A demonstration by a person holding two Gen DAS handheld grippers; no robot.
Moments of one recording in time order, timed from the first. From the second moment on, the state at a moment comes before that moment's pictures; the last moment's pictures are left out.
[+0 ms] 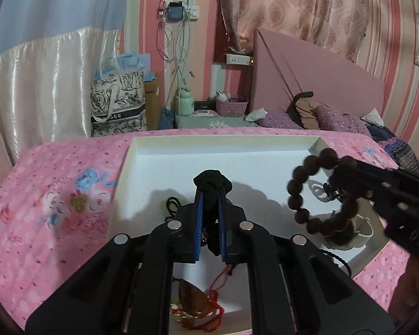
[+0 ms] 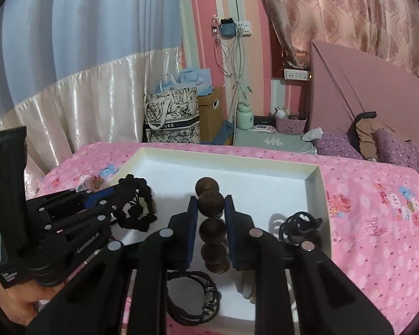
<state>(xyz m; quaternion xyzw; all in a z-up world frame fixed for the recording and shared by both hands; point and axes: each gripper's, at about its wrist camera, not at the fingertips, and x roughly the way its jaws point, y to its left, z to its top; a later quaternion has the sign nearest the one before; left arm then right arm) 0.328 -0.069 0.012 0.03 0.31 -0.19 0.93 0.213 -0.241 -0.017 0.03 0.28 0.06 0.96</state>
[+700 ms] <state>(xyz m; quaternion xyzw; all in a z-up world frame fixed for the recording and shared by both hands) 0.347 -0.076 -0.027 0.07 0.36 -0.14 0.92 0.235 -0.259 -0.047 0.01 0.32 -0.02 0.95</state>
